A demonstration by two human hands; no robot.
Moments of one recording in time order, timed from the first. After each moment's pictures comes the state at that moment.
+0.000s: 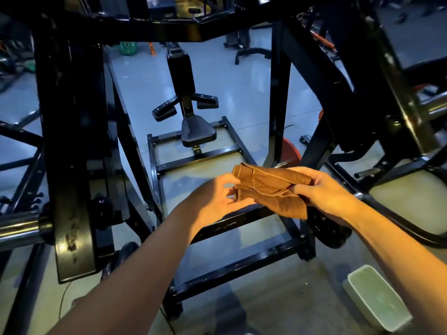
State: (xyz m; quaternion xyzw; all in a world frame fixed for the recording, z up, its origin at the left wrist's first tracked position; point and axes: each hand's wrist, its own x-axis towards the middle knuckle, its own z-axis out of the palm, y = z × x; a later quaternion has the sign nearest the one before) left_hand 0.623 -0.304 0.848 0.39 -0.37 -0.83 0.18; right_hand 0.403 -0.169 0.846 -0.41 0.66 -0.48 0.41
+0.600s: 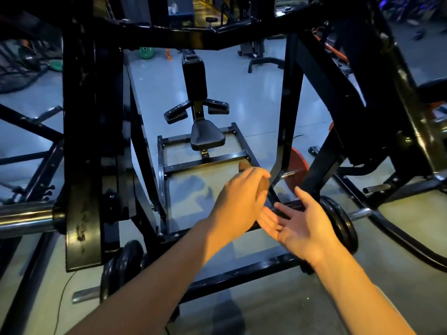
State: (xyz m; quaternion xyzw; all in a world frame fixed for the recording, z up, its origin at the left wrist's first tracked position) left_hand 0.613 -0.261 0.864 0.29 -0.89 -0.25 0.26; right_hand 0.473 -0.166 0.834 0.10 0.42 -0.65 0.63
